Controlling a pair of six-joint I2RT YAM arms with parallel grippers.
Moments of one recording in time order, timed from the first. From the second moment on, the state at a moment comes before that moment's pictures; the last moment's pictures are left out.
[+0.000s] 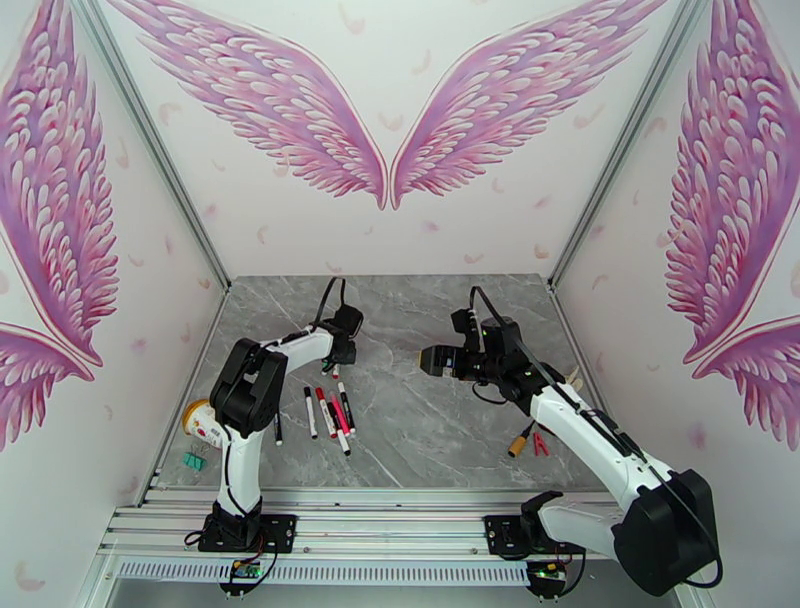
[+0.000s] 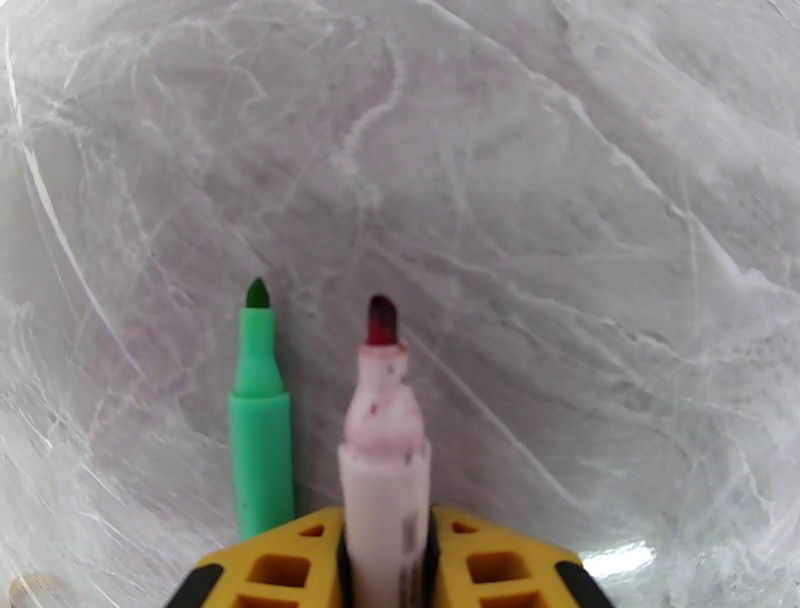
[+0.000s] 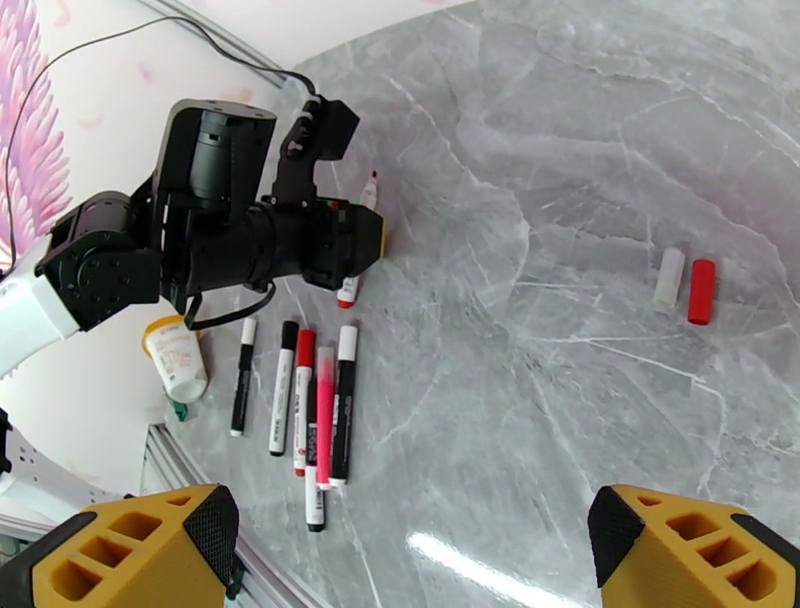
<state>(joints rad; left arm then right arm) -0.44 2.09 1.44 -0.54 -0.29 -0.34 0.35 1.22 0.91 -0.35 -0.45 0.46</state>
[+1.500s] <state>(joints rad) -0.17 1.39 0.67 -0.63 -0.19 -0.58 0.58 1.31 0.91 -0.32 -0.42 0.46</state>
